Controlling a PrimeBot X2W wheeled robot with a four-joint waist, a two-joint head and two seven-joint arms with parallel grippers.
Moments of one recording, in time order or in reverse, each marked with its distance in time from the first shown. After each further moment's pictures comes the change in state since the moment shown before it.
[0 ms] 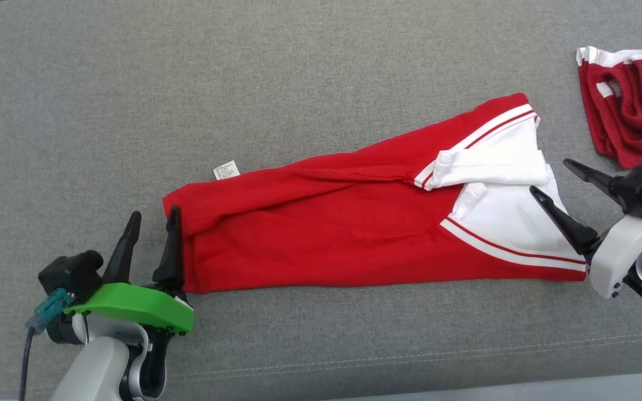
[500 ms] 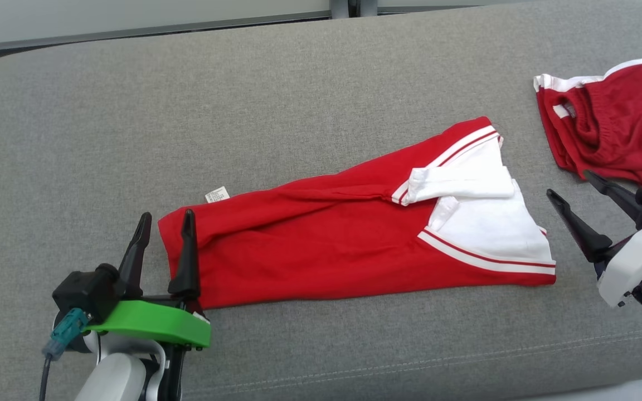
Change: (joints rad) left arm 0.102 -0.020 0.033 -0.201 0.135 0.068 0.000; right arm 0.173 0.005 -0.185 -0.050 0.066 0.000 -0.001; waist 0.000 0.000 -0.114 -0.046
